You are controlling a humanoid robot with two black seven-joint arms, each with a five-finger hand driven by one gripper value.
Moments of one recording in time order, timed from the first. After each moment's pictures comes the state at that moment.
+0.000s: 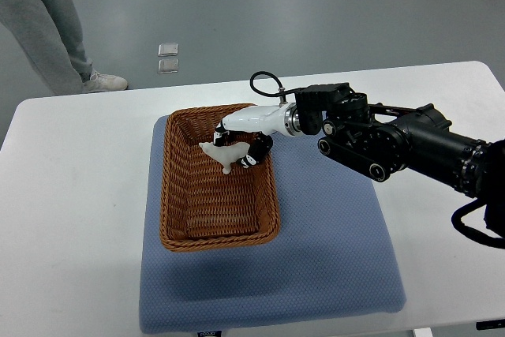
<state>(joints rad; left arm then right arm) 0.00 0.00 -0.02 -0.14 0.01 -0.07 0.13 1.11 0.00 0.18 0.66 -1.53 0.23 0.29</state>
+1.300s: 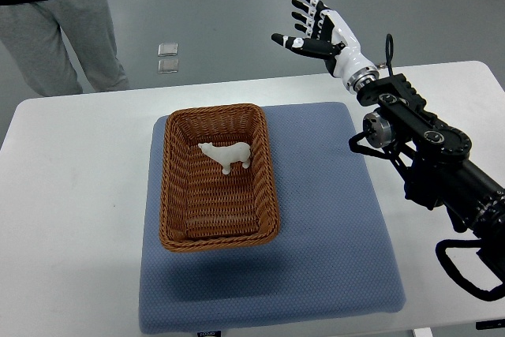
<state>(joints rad) 0.00 0.00 -0.02 -0.14 0.01 -0.07 0.13 0.80 0.00 1.01 0.67 -0.79 -0.01 0.32</state>
